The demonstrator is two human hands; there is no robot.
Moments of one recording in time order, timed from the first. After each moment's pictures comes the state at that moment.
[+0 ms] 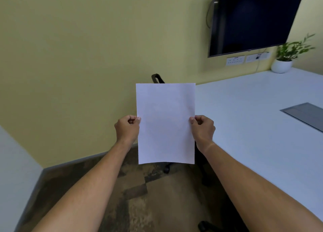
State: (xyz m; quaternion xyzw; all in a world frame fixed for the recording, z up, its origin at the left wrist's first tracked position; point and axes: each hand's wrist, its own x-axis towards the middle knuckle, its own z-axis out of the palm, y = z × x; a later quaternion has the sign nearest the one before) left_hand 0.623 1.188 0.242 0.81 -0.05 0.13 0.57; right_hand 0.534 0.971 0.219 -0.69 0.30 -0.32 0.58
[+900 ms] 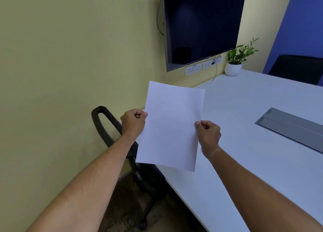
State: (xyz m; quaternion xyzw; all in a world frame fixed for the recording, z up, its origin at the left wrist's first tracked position) left_hand 0.964 0.849 0.244 0.79 -0.22 0.01 0.57; right_hand 0.780 0.698 0.207 -0.56 0.44 -0.43 0.56
